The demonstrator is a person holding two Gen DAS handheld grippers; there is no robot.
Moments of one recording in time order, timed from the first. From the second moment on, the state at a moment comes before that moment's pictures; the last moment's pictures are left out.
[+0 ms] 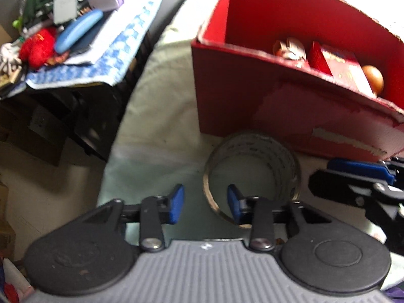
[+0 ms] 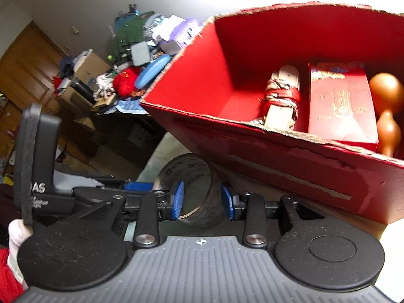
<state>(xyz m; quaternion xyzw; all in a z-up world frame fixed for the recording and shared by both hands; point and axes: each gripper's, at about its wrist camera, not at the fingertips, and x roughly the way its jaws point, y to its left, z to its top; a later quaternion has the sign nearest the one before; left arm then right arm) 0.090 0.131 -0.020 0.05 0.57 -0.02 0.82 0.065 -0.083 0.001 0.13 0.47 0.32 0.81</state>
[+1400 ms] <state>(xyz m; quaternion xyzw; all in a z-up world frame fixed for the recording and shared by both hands) 0.037 0.103 0.088 0.11 0.46 -0.10 0.87 0.055 -0.120 0.071 0.16 0.42 0.39 0.81</state>
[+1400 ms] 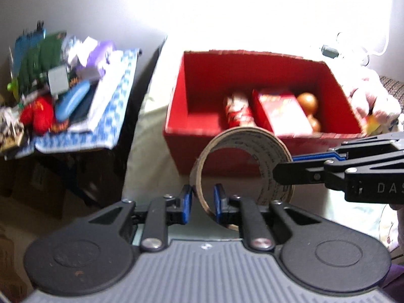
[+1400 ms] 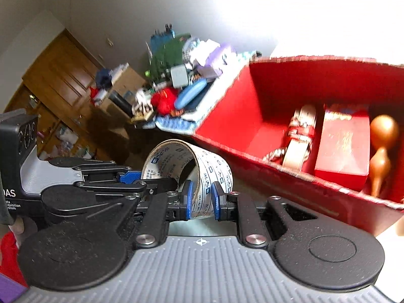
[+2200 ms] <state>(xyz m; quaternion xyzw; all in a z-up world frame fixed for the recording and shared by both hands) 0.152 0.057 0.062 0.11 0.45 -0.12 0.88 0.170 -0.127 0.060 0.16 0.43 0.31 0.83</state>
